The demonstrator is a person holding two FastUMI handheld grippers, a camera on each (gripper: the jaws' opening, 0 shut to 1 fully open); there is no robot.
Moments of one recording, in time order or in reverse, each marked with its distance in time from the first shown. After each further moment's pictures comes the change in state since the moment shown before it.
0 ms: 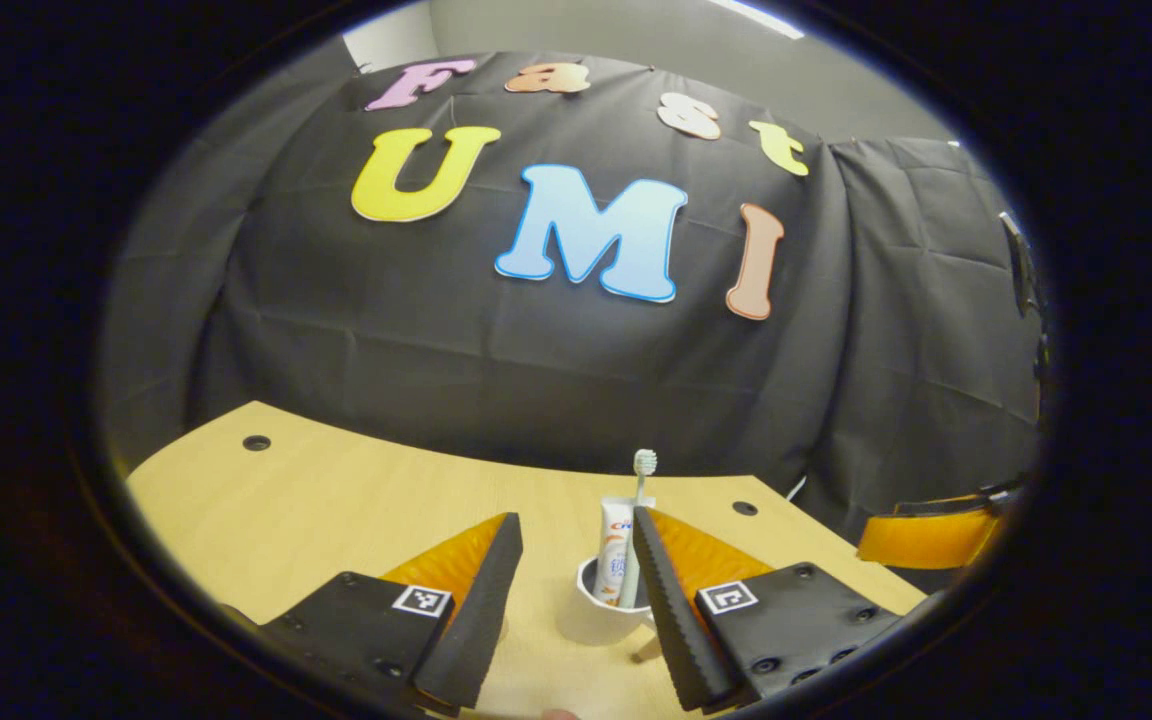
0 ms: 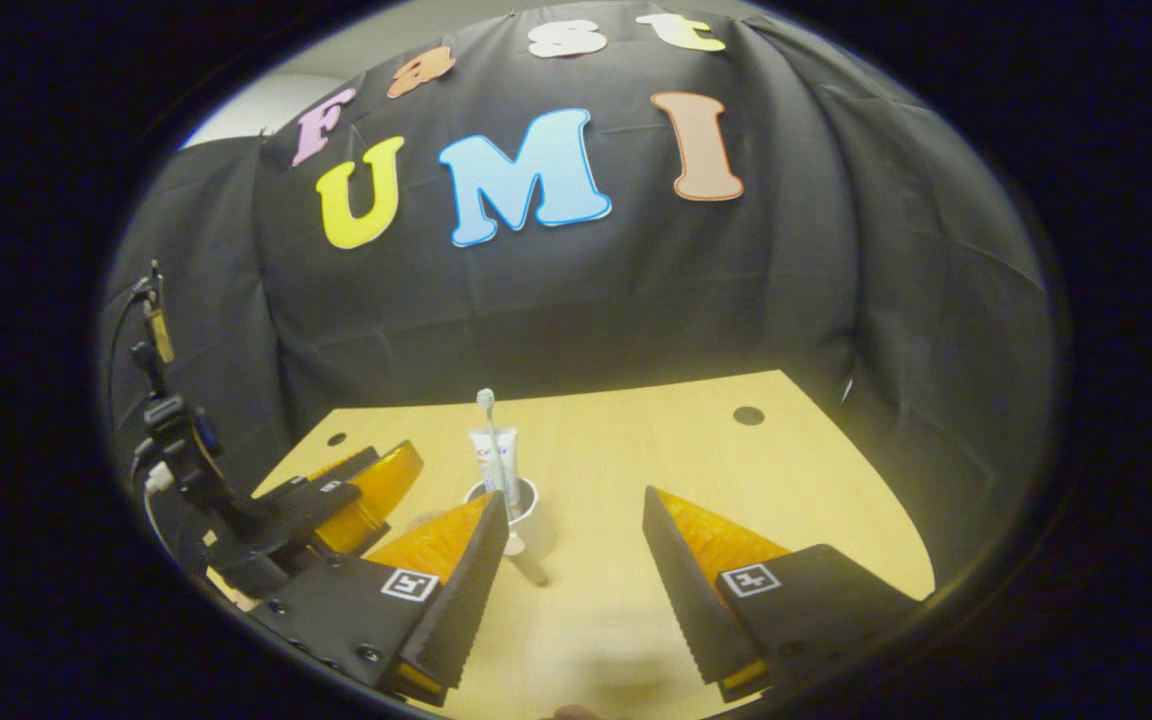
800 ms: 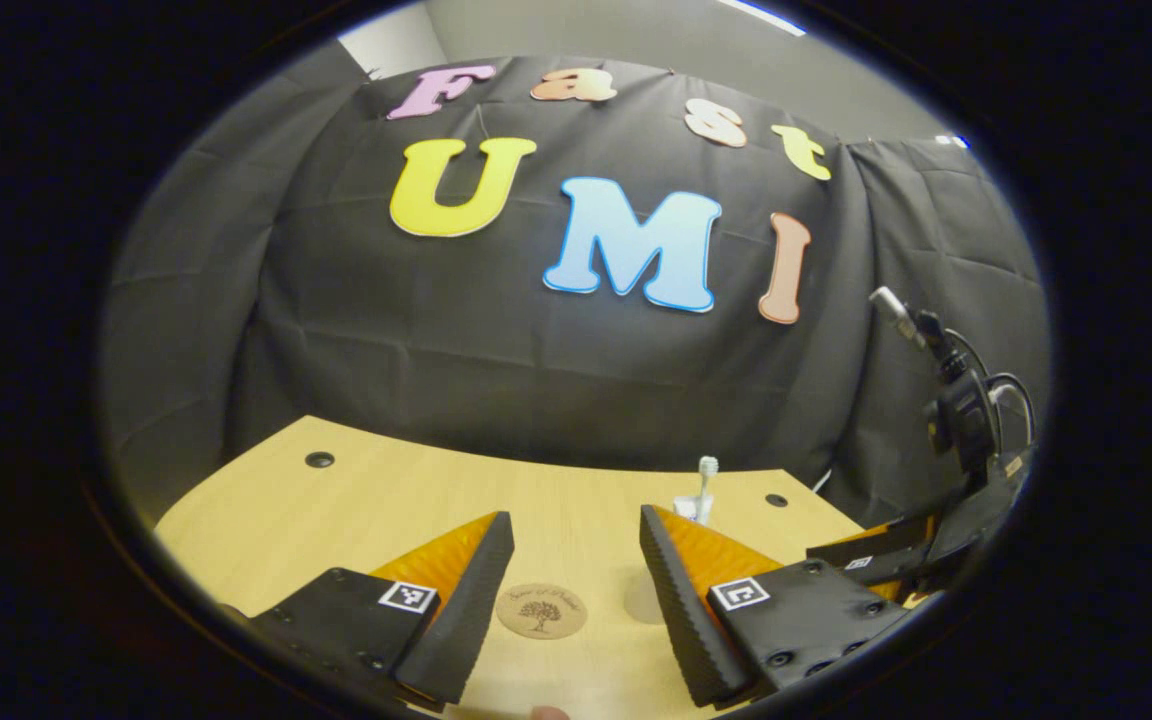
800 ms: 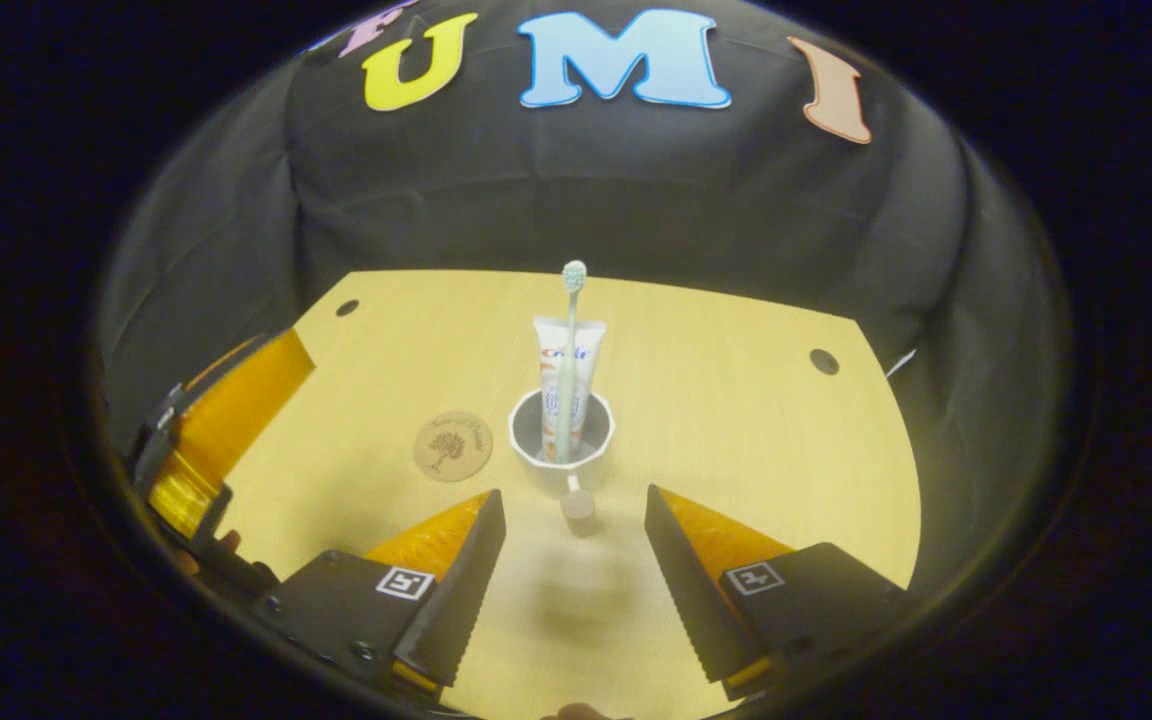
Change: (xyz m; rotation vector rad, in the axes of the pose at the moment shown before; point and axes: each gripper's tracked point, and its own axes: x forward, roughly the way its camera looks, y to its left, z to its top) left arm -0.049 0.068 0.037 0.038 -0.002 0.096; right arm 0.057 0.054 -0.054 -0.213 0.410 0.066
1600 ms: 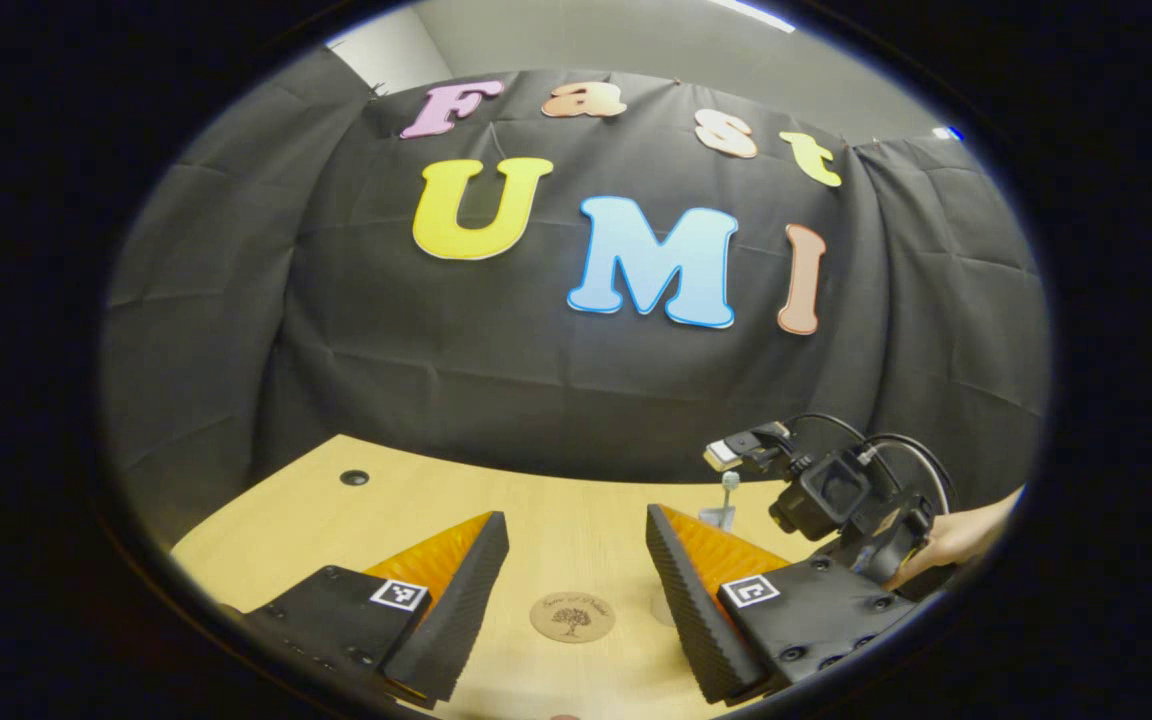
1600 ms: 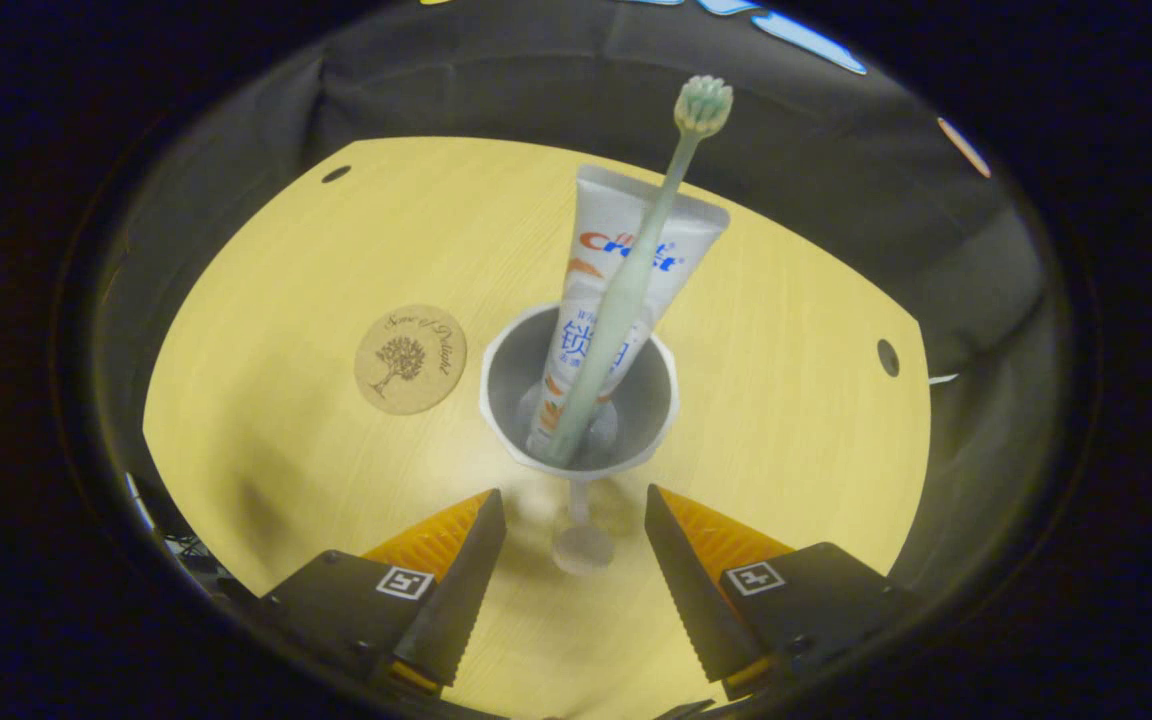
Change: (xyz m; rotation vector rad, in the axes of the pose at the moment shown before) left arm -0.017 0.017 0.016 0.008 -0.028 0.057; right arm 0.087 -0.004 -0.028 -0.212 0.340 -0.006
